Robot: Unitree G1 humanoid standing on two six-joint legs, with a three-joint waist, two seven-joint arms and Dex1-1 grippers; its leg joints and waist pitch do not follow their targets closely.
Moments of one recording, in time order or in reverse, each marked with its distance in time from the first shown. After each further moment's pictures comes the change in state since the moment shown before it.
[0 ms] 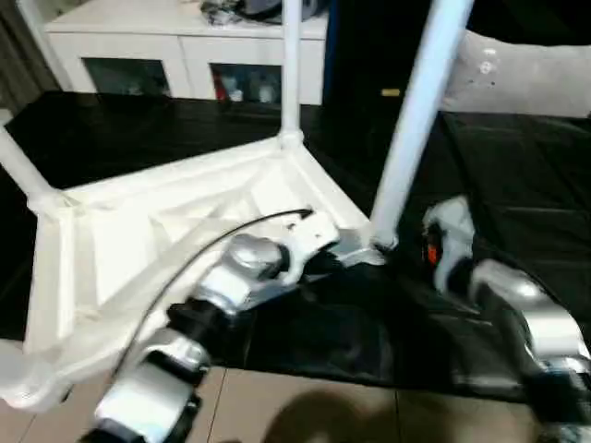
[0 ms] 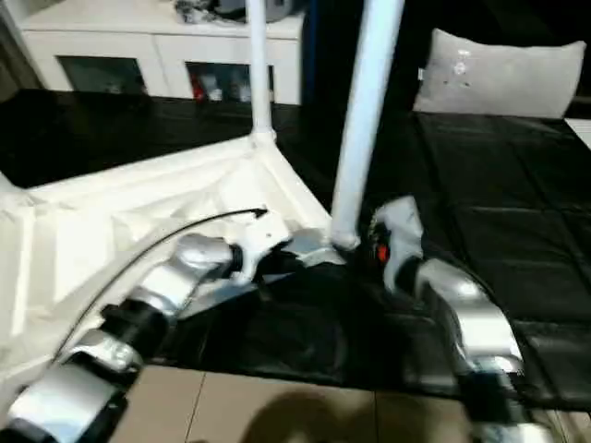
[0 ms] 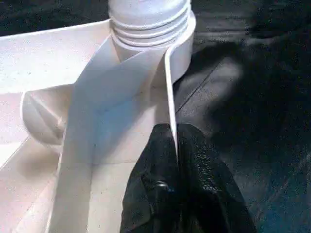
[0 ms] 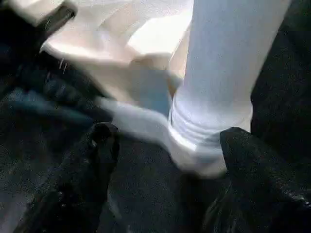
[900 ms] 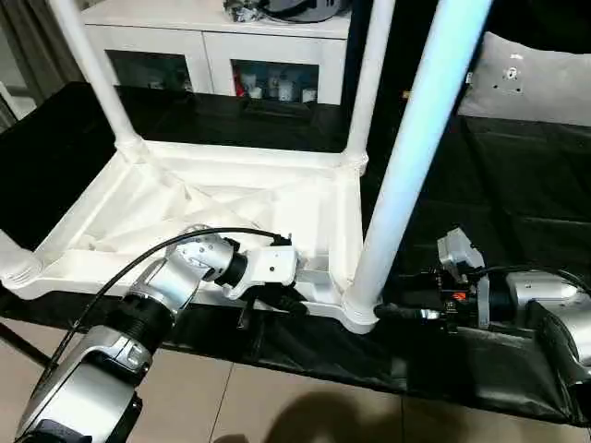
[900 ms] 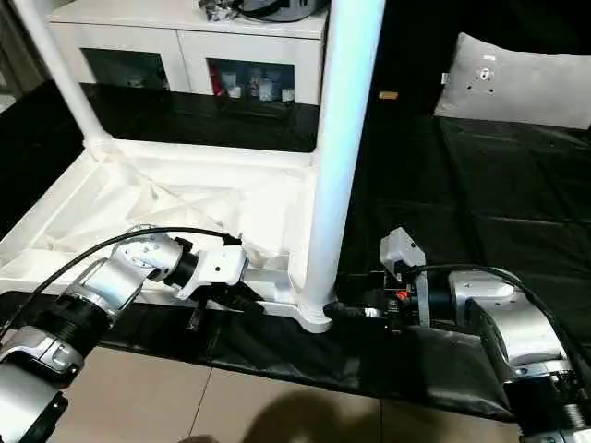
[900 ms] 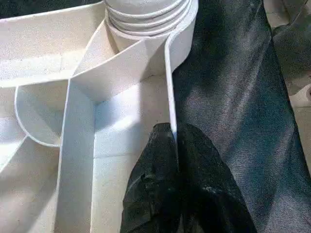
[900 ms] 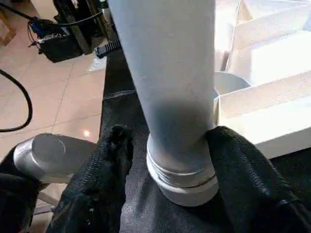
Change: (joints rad) left arm 0.019 0.211 -0.108 -0.062 -0.017 -0.276 -0.462; right arm -0.003 -0.170 0.068 -0.008 0.137 -0.025 0.481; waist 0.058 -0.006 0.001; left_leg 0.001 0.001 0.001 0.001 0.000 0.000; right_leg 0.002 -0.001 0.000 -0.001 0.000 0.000
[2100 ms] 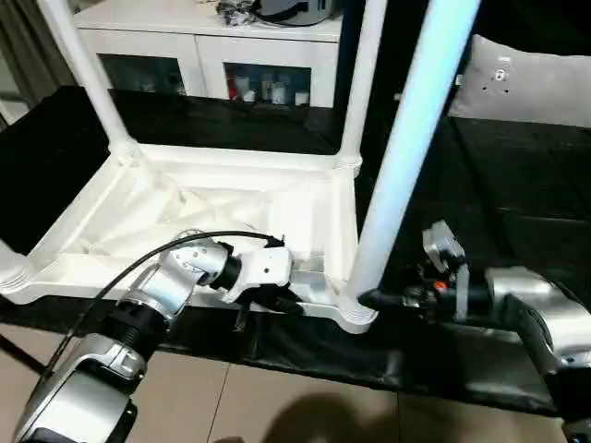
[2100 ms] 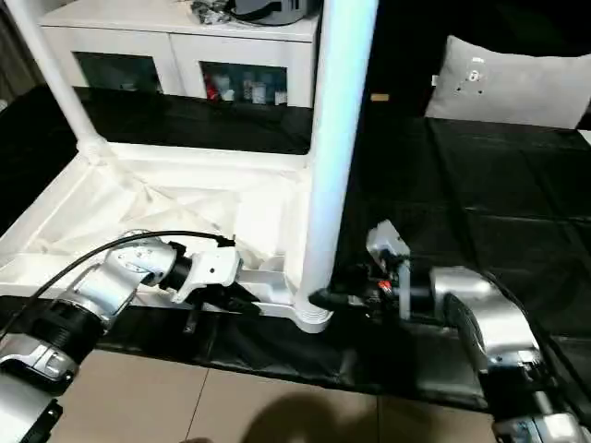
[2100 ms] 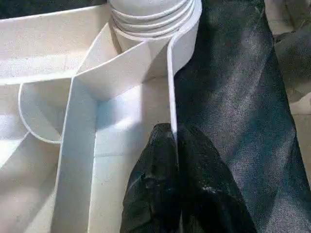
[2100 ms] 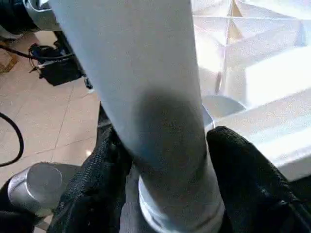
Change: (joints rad) left arm 0.036 0.001 0.024 -0.029 -0.001 0.021 0.020; right arm -0.059 0.100 0.000 0.076 0.004 0.021 -0.052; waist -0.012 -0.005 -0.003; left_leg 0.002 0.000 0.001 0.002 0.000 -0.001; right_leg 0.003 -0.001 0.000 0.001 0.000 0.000
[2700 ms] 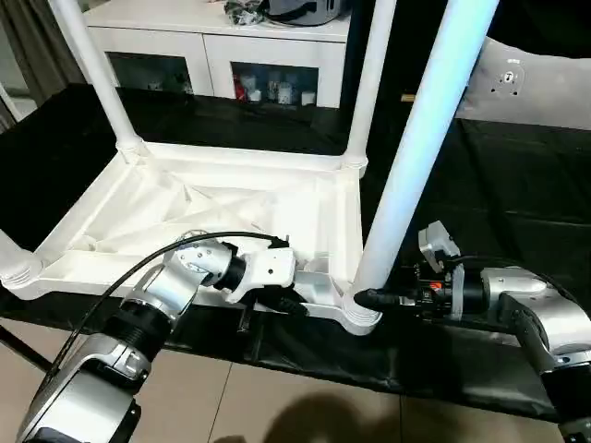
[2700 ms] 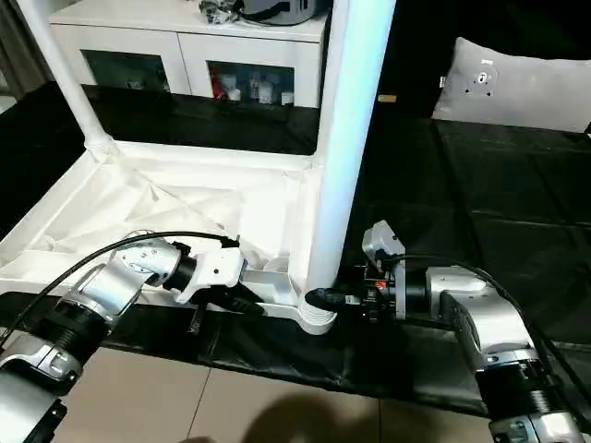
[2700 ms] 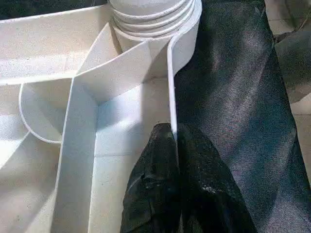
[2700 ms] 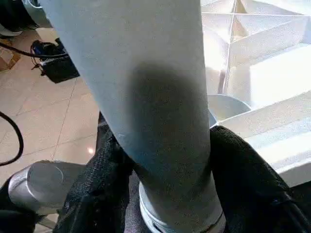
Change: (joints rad) left arm -0.002 -0.006 -0.001 -0.001 0.005 0.003 0.002; right arm 0.000 -0.002 0.014 -0.011 -0.003 0.022 -0.005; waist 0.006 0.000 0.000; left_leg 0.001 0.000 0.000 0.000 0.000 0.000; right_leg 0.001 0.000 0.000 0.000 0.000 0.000
